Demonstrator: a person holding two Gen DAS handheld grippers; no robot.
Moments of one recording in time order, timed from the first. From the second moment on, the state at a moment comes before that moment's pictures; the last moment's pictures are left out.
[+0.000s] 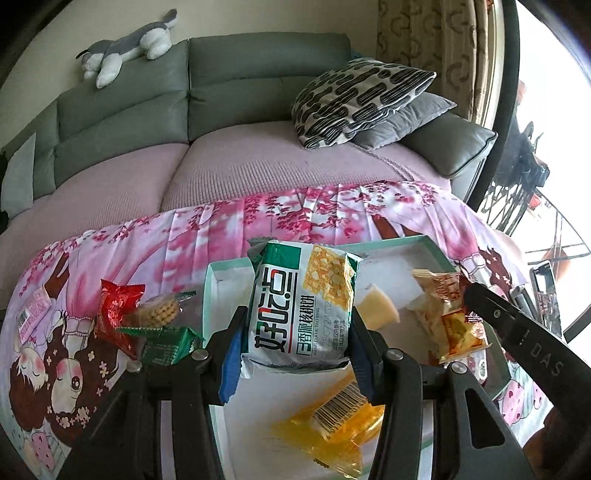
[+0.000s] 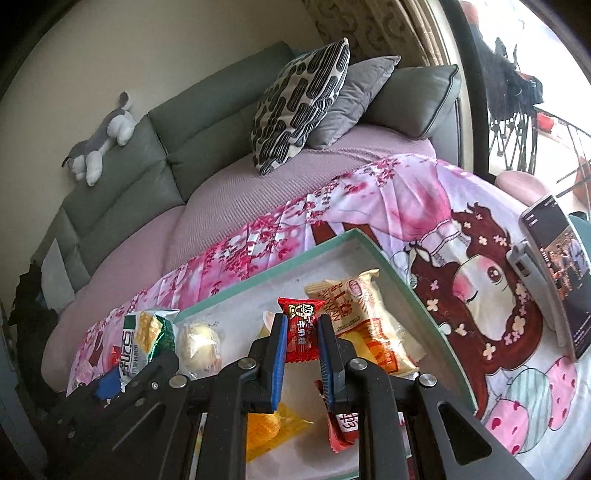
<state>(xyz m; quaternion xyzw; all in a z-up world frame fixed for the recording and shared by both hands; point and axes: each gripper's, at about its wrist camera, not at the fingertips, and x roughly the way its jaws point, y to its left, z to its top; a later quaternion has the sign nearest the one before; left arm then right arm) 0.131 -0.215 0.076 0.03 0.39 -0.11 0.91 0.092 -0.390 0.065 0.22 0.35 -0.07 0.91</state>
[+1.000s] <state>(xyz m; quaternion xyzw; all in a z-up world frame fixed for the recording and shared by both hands) 0.144 -0.202 0.062 0.02 0.42 -0.08 0.90 0.108 -0.383 0.042 0.20 0.41 -0.09 0.89</state>
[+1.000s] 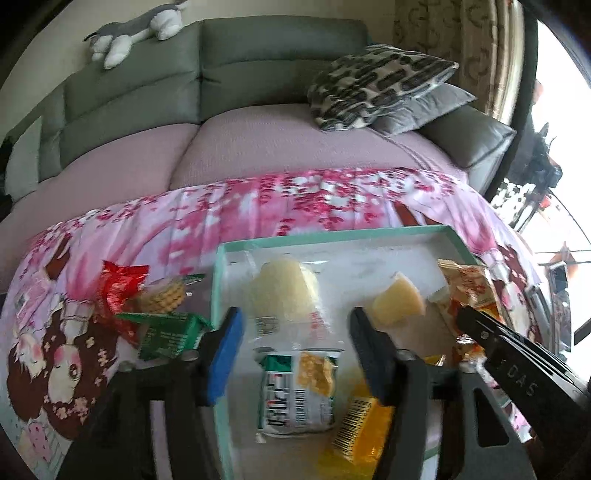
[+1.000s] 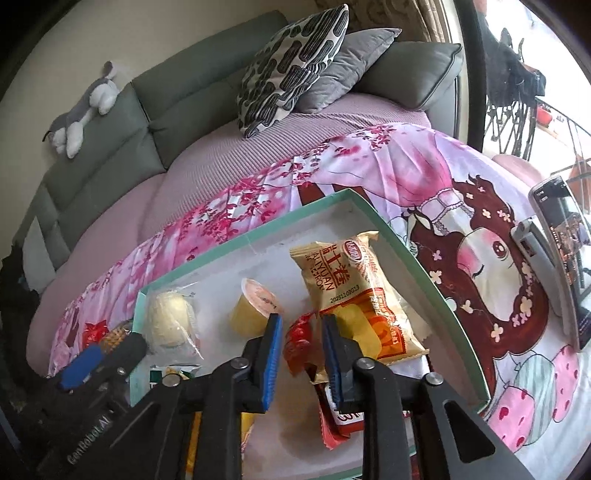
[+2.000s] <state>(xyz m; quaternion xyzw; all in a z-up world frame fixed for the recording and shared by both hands) 0.150 -0.141 0.063 -0.03 0.39 0.11 0.92 0.118 -0.363 0.046 0.17 0.41 -0.05 0.90</state>
